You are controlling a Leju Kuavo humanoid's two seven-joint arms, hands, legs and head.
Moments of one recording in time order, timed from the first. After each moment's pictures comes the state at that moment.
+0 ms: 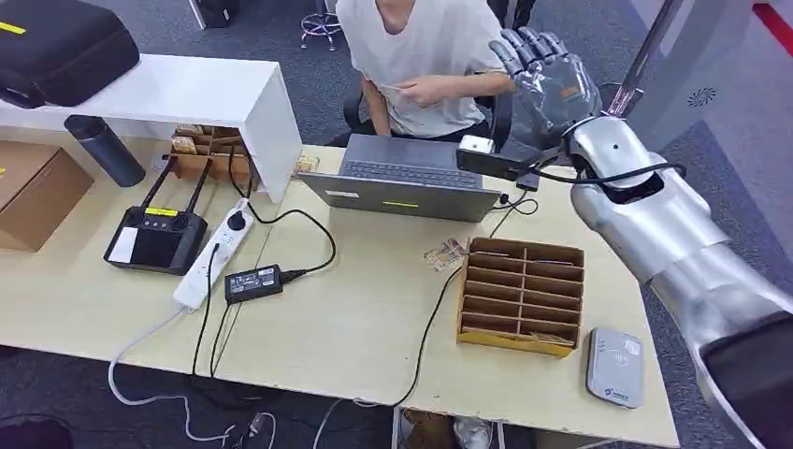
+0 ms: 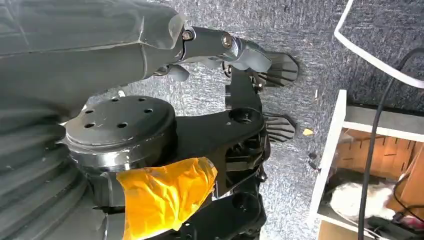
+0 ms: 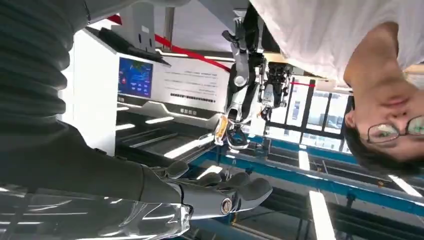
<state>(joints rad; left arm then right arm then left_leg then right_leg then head) -0.12 0.05 -0.51 -0.26 0.88 0.09 0.10 -1.20 -0.19 0.95 -0.73 0.93 -0.34 -0.10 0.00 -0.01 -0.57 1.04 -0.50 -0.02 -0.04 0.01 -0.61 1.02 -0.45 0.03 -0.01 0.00</state>
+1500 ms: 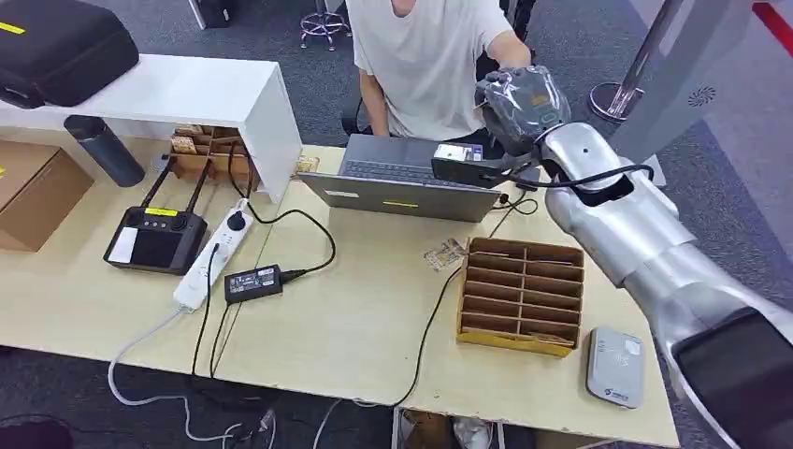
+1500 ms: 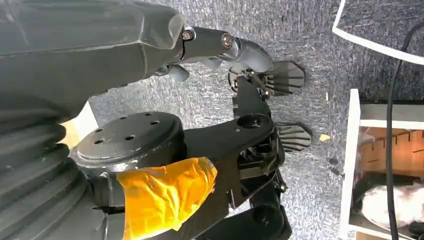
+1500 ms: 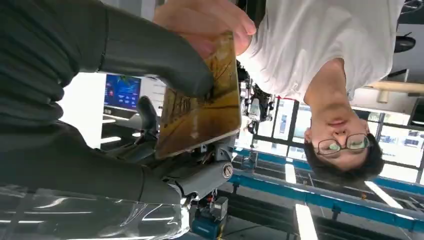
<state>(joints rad) -0.14 0.06 -0.54 -0.26 0.76 0.05 0.15 -1.20 -0.10 0.95 -0.67 0.92 -0.32 -0.12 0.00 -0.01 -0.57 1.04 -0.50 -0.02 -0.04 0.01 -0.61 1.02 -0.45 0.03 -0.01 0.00</state>
